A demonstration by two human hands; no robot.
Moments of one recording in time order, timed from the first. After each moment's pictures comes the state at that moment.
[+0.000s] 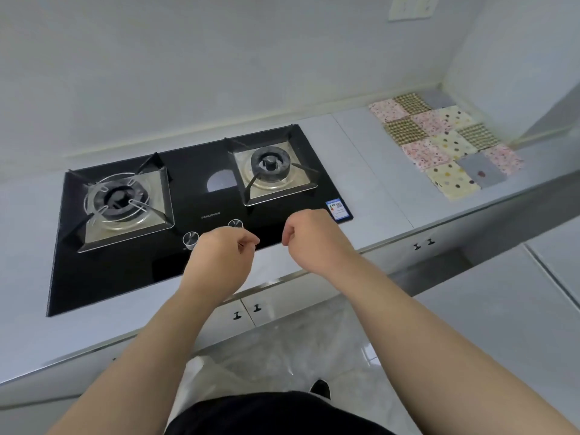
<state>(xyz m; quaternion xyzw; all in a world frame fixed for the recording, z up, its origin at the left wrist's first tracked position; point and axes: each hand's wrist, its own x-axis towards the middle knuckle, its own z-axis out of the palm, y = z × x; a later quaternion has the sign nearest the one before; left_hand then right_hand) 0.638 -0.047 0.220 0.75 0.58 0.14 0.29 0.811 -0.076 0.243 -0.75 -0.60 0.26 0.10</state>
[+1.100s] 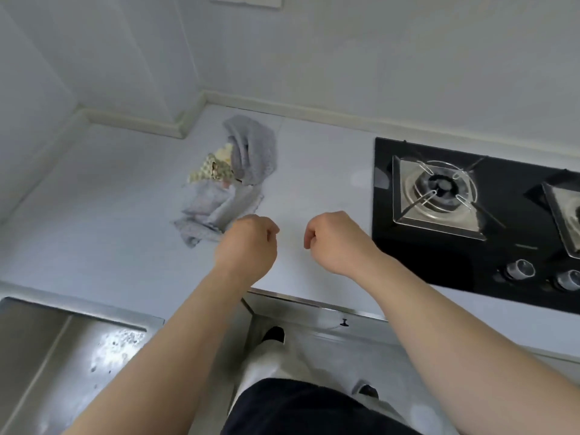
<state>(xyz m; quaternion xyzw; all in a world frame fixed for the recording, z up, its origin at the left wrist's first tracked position) 0.020 -0.003 0.152 0.59 0.75 0.16 0.23 0.192 0.043 0.174 -0.56 -0.78 0.28 -0.03</state>
